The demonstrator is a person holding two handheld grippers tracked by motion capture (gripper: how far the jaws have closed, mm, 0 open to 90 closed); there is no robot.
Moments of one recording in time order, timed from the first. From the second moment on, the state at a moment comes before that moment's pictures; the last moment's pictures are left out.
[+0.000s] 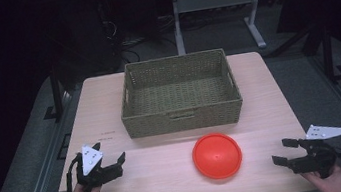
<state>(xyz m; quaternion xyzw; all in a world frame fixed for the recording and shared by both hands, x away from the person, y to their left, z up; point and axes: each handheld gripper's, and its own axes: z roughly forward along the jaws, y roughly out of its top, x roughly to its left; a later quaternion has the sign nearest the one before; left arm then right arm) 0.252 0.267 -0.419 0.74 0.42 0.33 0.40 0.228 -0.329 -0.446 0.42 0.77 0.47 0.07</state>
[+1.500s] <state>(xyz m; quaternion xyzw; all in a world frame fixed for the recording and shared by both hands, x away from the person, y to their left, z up) 0.252 0.266 -0.420 0.75 0.41 0.33 0.40 0.296 -0.239 -0.416 0.36 0.85 0.39 -0.01</state>
